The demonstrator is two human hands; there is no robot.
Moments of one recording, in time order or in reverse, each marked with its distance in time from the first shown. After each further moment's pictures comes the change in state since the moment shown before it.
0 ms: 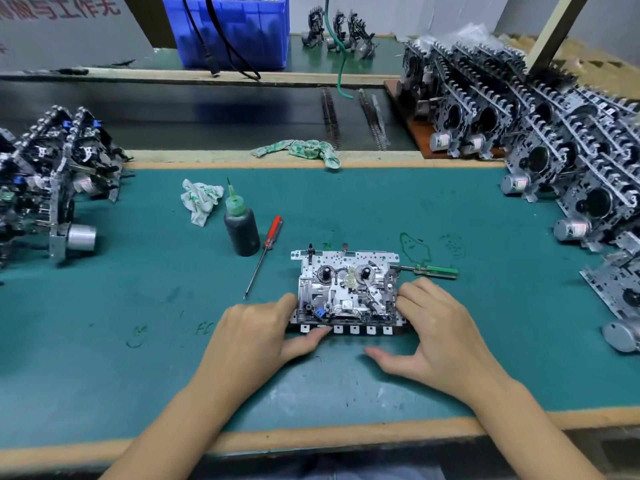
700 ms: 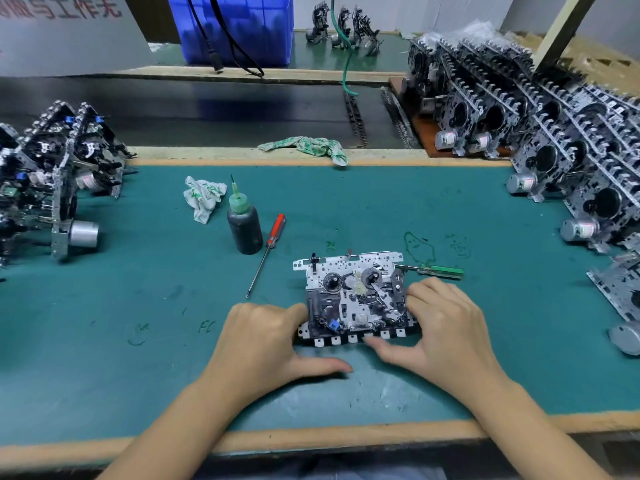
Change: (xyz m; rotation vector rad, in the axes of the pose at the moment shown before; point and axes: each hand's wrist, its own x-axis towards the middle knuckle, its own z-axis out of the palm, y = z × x) left_hand 0.000 0.003 0.001 -0.075 -0.023 0.014; right_hand 0.002 -0.006 0.001 -0.106 0.094 0.063
